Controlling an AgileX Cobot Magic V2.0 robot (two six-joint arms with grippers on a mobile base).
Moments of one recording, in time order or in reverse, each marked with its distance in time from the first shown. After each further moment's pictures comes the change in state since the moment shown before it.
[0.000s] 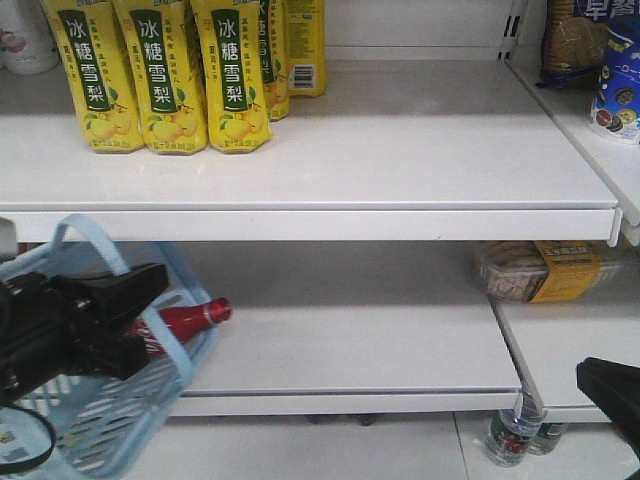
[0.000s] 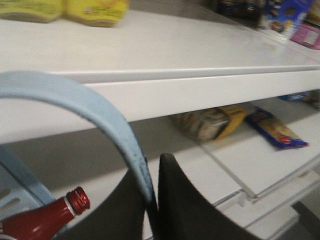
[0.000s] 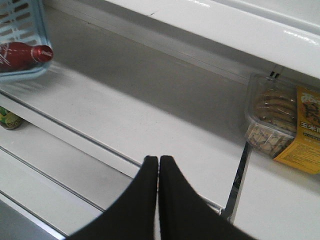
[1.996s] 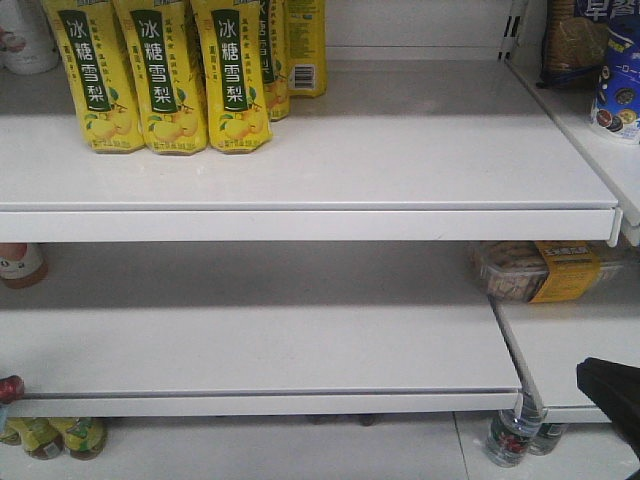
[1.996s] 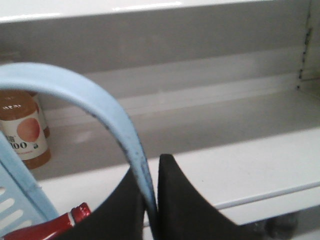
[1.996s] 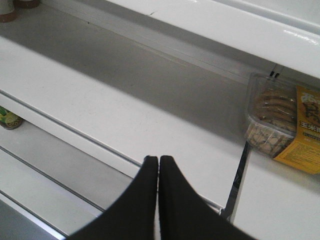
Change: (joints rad) left arm 0.215 -0.966 0.499 -0.775 0.398 1.074; right arm 0.000 0.000 0.000 0.000 0.001 0.000
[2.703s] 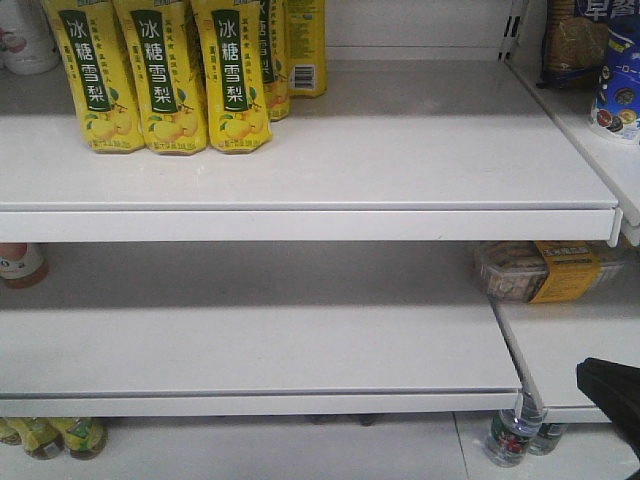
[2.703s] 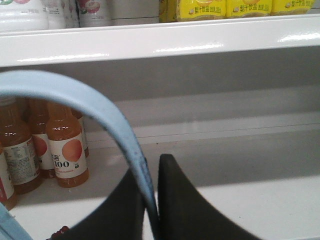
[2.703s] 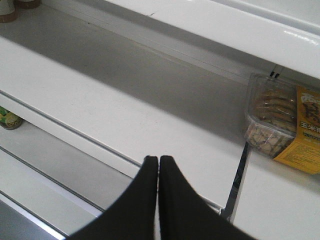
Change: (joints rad) left arm 0.124 0.000 0.000 -0.005 -0.089 0.002; right arm 0.000 0.000 0.000 0.000 0.000 0.000
